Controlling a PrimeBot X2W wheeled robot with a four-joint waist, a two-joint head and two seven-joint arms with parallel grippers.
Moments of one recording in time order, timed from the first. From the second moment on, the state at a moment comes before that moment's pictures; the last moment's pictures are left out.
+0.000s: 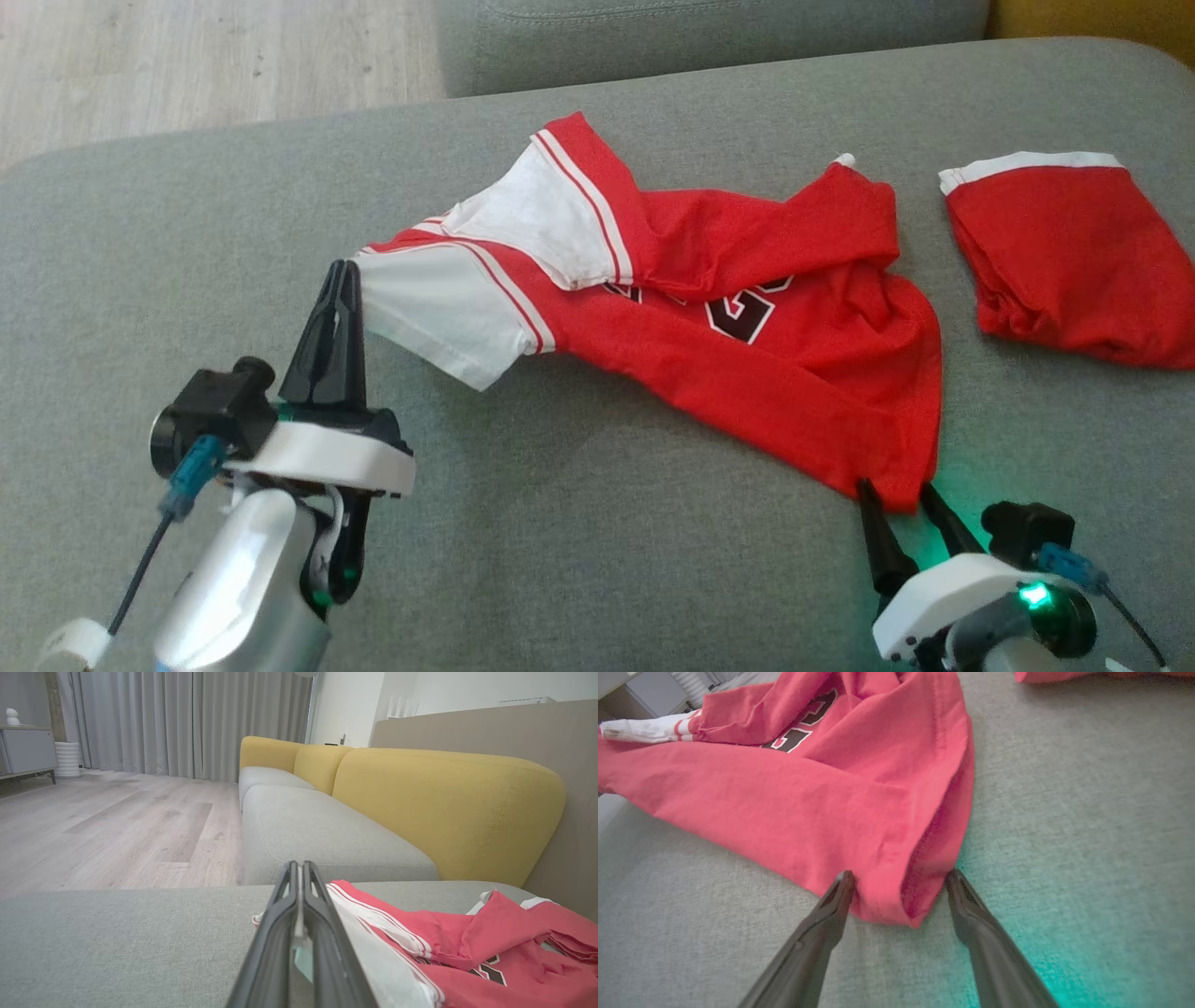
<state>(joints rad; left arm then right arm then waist) -0.35 0.24 -0.41 0.32 -0.52 0.06 -0.24 -0.04 -0.05 0.09 0.52 0.30 0.13 -0.07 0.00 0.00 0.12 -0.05</state>
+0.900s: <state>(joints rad) -0.28 0.26 -0.32 0.19 -0.68 0.08 -0.16 -0.06 -0.05 0.12 0.23 0.38 0.13 -0.06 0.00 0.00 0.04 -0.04</state>
